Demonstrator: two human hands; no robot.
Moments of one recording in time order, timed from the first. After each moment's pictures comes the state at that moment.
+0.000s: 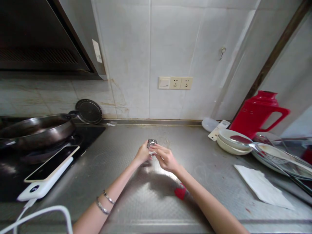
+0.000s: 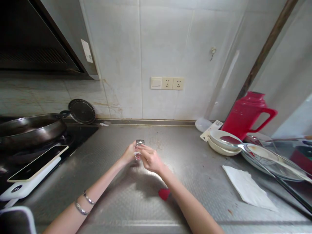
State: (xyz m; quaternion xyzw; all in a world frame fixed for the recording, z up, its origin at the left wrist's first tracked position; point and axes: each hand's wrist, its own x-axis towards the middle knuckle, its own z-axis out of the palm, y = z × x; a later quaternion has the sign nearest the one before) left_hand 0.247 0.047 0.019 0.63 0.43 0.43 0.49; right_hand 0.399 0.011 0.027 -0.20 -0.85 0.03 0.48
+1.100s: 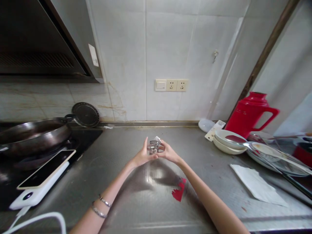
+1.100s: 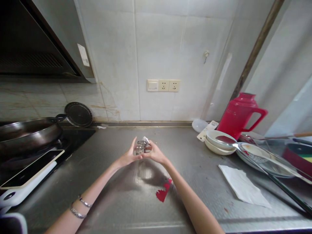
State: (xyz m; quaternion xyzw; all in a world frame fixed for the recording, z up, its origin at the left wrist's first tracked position) left_hand 0.241 0.052 0.015 0.68 0.34 0.41 0.50; right_hand 0.422 0.038 0.030 -0.32 -0.66 0.50 0.46
